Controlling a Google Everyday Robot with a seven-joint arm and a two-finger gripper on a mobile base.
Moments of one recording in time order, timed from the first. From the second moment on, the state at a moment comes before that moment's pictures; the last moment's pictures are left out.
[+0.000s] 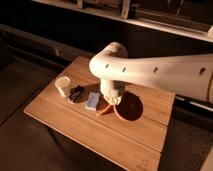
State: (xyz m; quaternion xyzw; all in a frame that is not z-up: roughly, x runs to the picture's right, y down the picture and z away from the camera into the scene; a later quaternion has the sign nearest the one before) arm 0.041 0.060 0.658 -0.14 0.26 0.74 0.61
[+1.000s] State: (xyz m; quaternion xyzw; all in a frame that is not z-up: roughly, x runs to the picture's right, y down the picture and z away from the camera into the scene) arm 0.042 0.065 0.655 -0.15 0.24 0.73 0.63
